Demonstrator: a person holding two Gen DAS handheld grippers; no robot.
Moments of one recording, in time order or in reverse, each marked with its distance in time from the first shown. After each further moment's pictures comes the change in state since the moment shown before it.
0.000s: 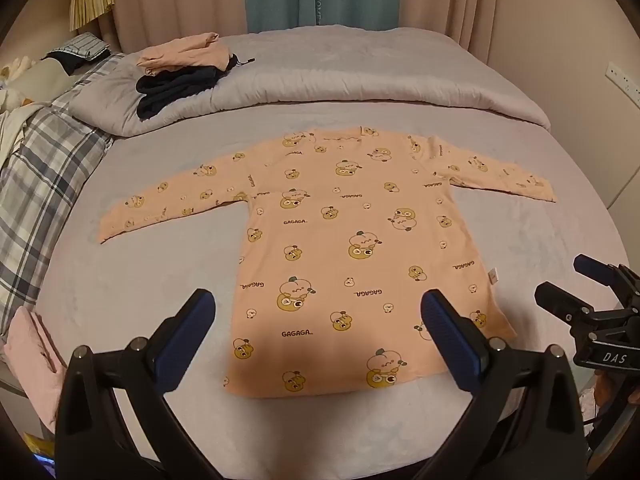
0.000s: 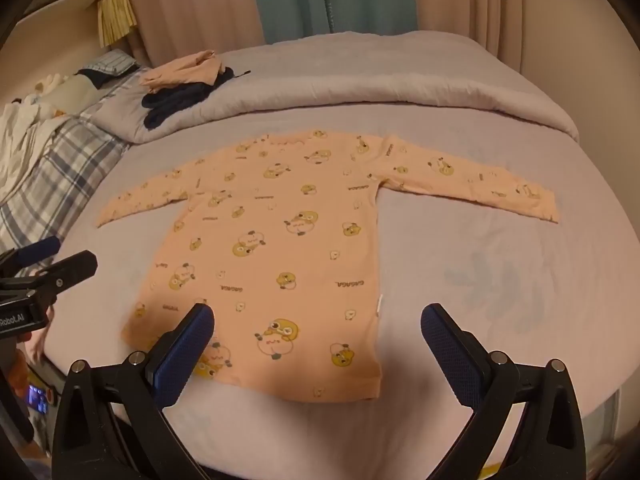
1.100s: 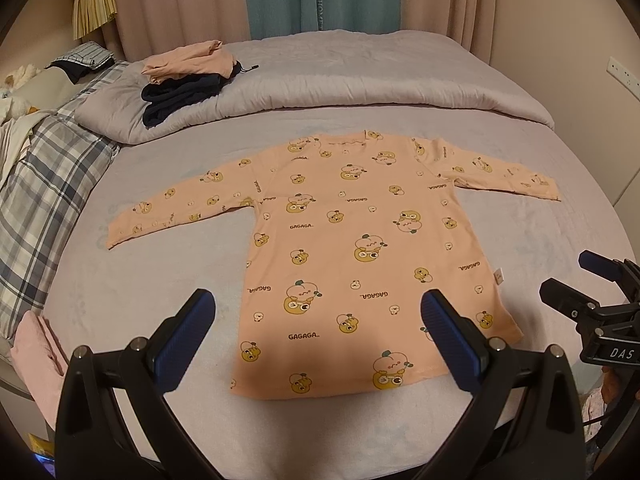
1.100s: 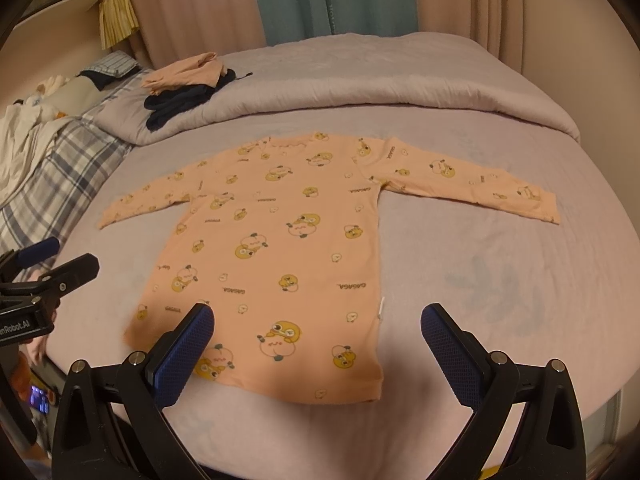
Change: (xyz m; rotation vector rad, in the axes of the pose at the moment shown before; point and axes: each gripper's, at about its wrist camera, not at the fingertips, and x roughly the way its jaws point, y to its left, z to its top) left arm -0.005 0.001 -0.002 0.014 -0.021 0.025; right arm -0.001 0.000 0.002 -0.002 -0.003 0.009
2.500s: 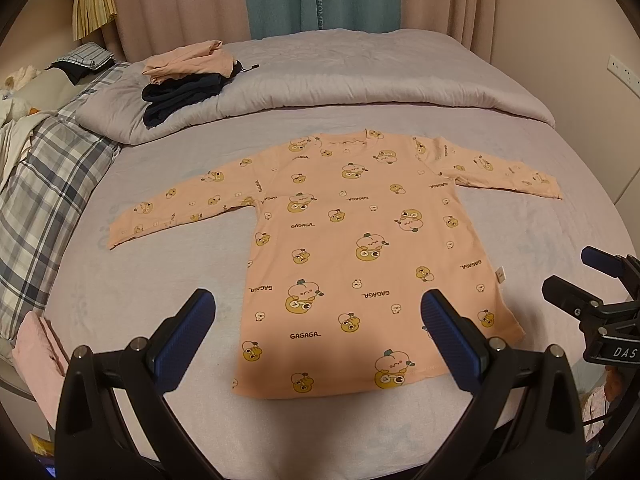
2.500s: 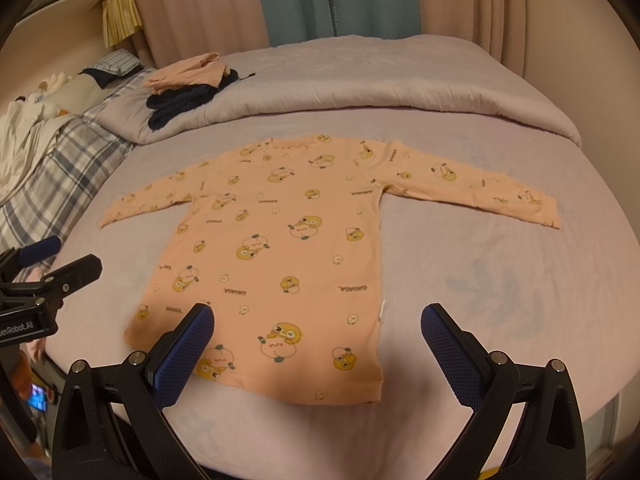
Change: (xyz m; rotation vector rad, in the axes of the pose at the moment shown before) left arm 0.001 0.000 -0.001 0.003 0.000 0.003; right arm -0.001 0.002 0.001 -0.003 -0.004 -0.001
